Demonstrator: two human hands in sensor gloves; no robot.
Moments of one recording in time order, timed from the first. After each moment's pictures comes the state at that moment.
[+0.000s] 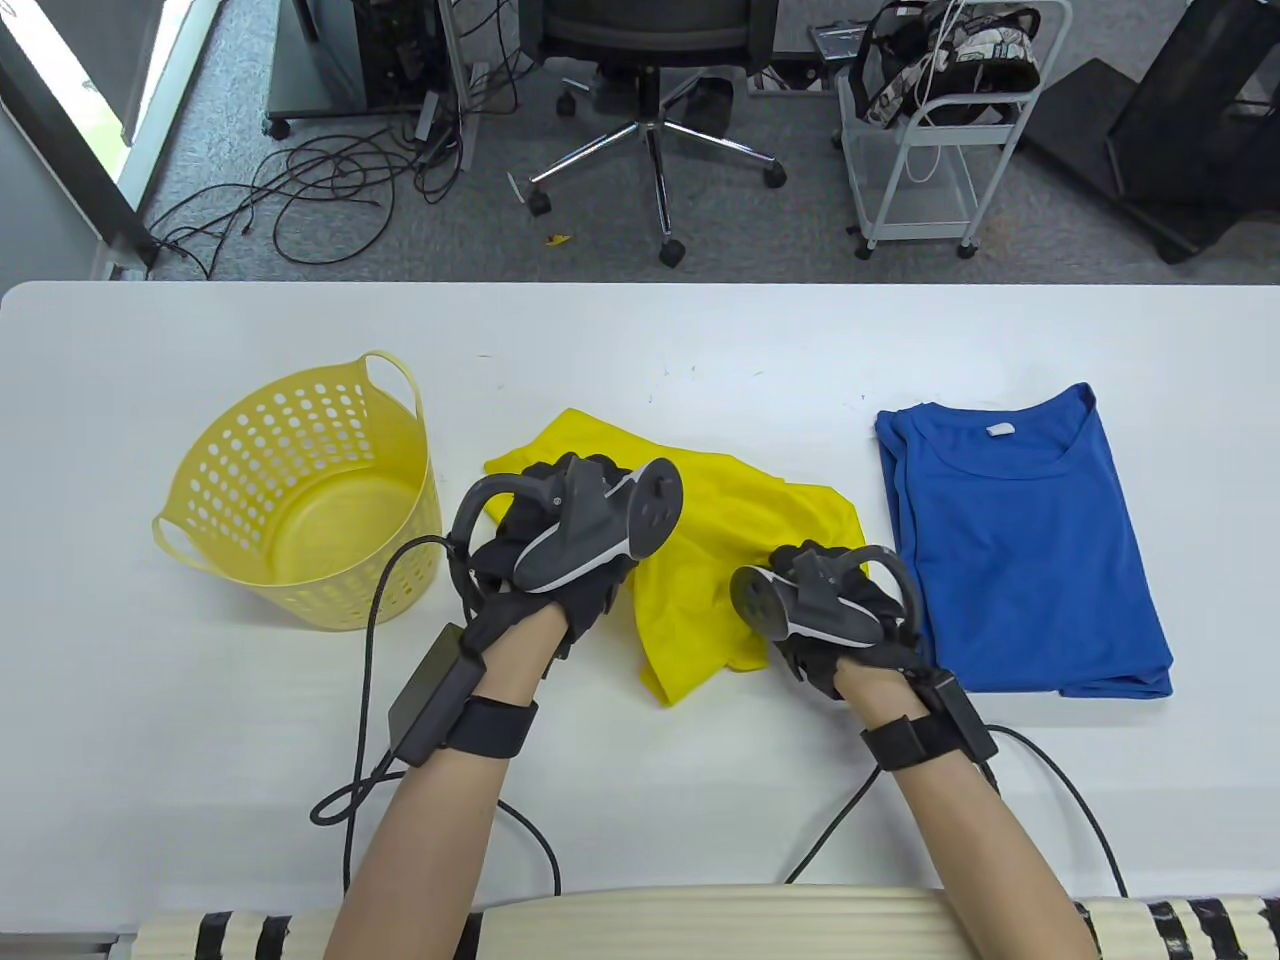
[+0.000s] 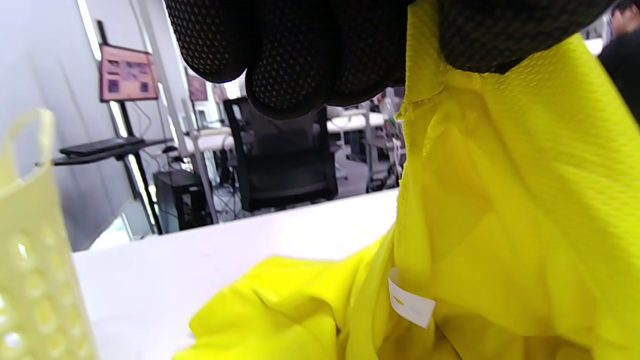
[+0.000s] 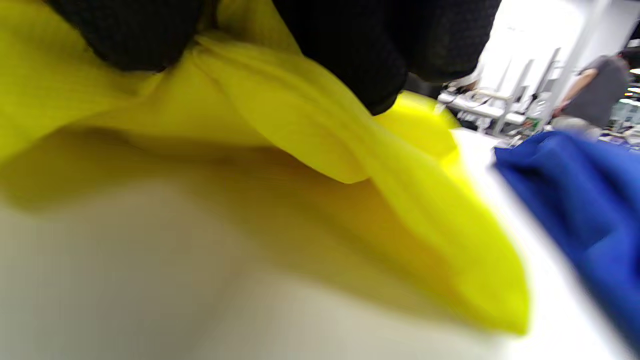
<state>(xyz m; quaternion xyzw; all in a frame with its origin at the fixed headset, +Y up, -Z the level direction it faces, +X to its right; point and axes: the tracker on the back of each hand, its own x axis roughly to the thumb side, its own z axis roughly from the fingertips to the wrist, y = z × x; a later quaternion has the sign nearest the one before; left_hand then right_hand) -0.085 -0.573 -0.286 0.02 -0.09 -0.05 0.99 0.133 -0.717 -0.297 -0.18 0.01 -0.98 0.07</state>
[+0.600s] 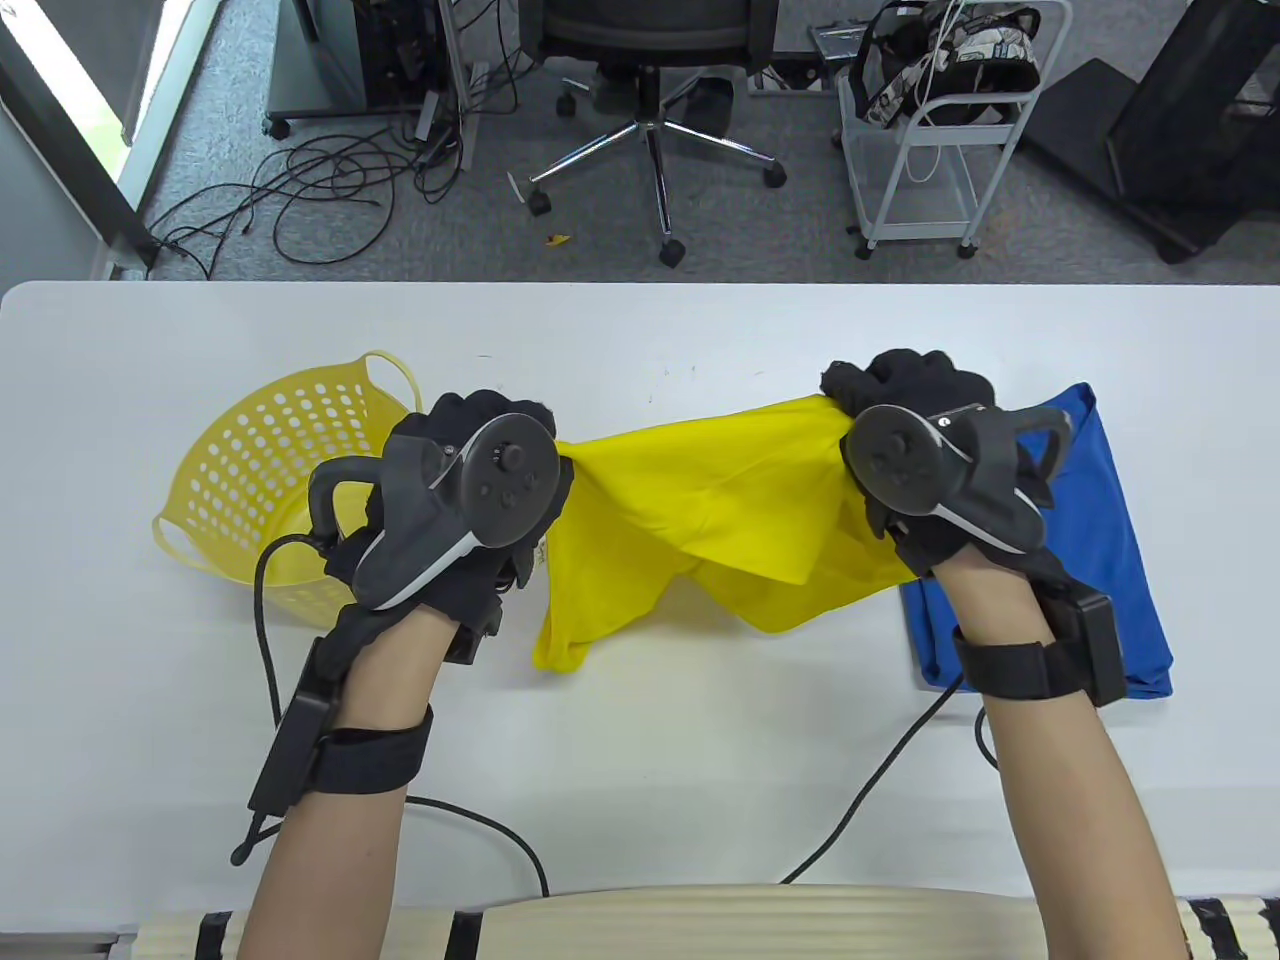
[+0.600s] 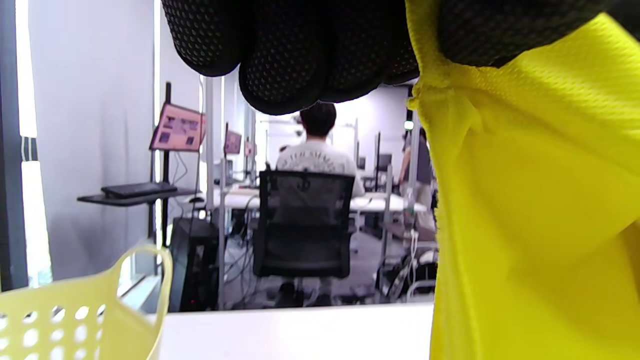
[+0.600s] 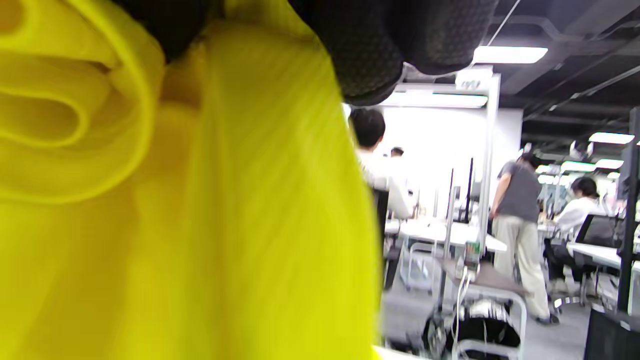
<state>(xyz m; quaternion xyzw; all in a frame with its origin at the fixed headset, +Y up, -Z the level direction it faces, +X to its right) -0.142 -0.493 -0.258 0.09 -0.06 0.02 0.99 0.151 -0.545 -0.317 -0.14 0.16 -0.98 0.01</state>
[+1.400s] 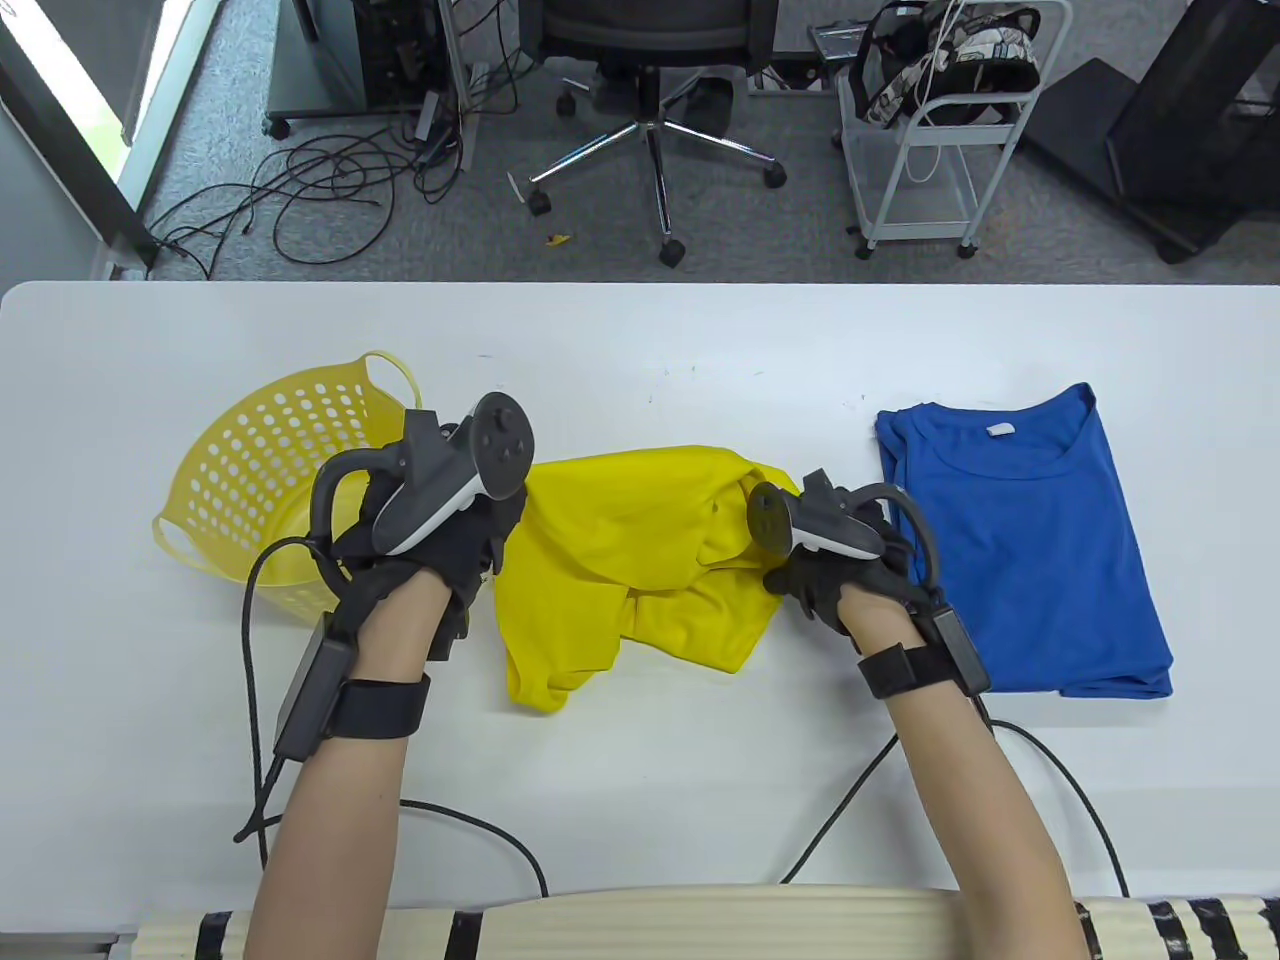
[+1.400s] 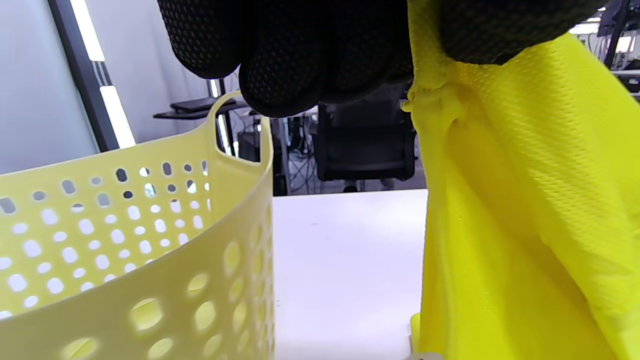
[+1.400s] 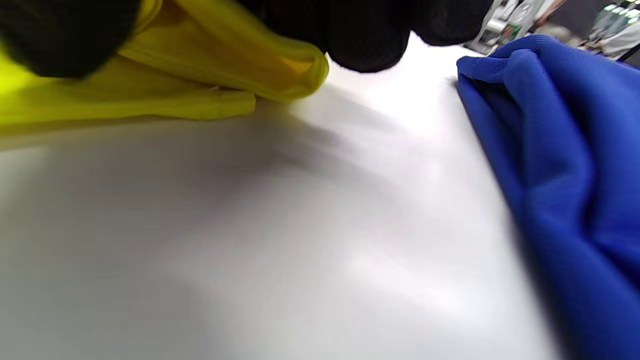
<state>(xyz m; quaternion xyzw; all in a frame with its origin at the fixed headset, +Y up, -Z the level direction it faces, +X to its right) -0.173 -0.560 -0.298 -0.04 0.02 -0.03 1.00 0.135 -0.757 -0.363 -0.12 -0.13 -0.98 0.10</state>
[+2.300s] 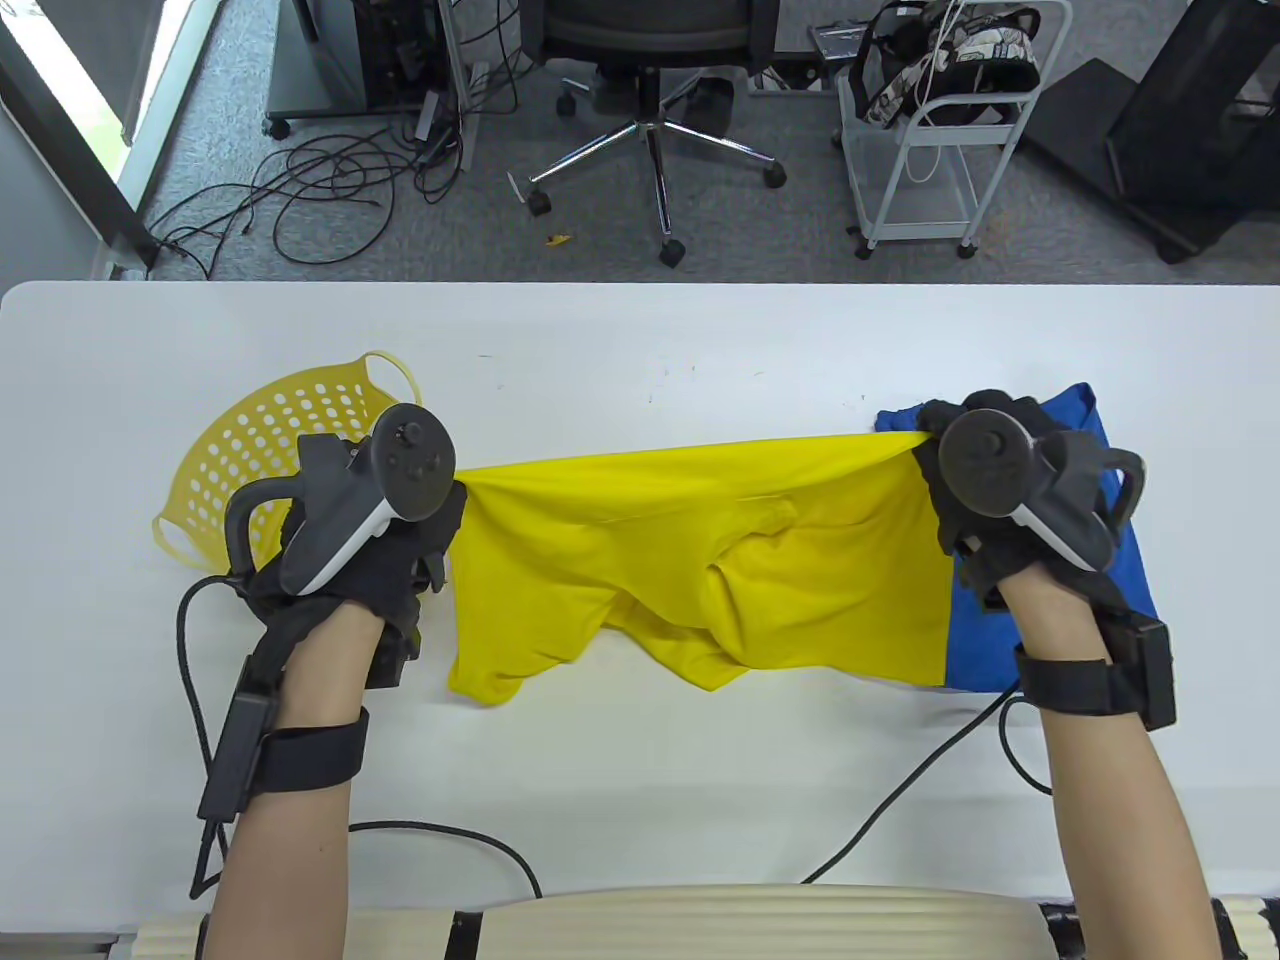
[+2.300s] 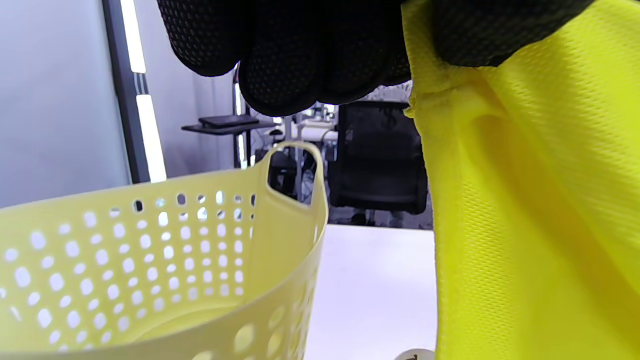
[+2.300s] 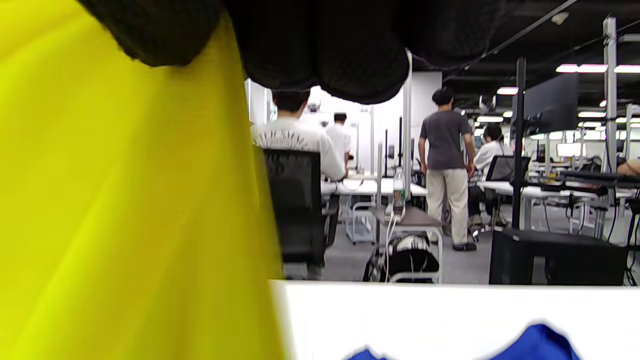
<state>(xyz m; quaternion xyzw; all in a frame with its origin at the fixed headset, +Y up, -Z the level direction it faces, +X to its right) -0.206 -0.519 -0.266 0.01 0.05 0.02 1.00 0.238 -0.545 -0.302 -0.02 0.16 -0.99 -0.04</state>
